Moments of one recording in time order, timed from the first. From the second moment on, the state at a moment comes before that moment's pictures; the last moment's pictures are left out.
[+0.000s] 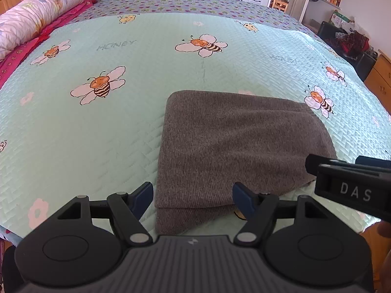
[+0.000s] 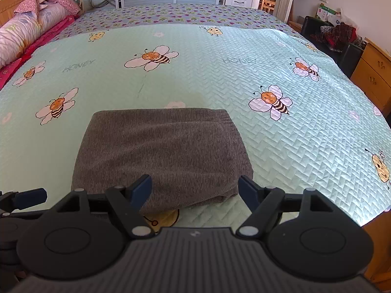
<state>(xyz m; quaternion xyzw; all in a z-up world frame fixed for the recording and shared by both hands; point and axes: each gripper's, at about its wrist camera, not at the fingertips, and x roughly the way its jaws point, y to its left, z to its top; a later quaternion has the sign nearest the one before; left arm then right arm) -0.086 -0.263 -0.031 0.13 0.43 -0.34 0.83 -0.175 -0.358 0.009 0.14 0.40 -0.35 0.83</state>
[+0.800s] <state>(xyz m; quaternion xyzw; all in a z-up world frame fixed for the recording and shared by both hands) -0.084 -0.261 -0.031 0.13 0.44 -0.34 0.82 -0.173 -0.354 0.012 0.13 0.40 -0.35 0.84</state>
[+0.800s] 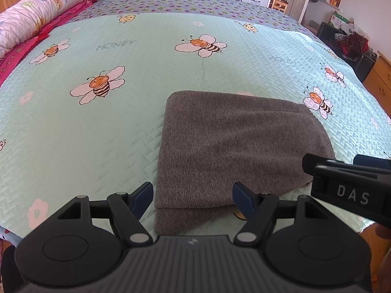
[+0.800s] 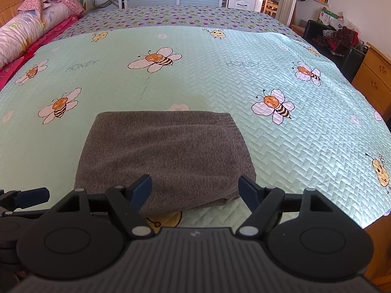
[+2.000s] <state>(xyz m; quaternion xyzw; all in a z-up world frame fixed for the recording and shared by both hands) 0.055 -0.233 -0.105 -0.10 0.59 -0.41 0.69 -0.297 -0.533 -0.120 0.61 0.18 -0.15 0.75</state>
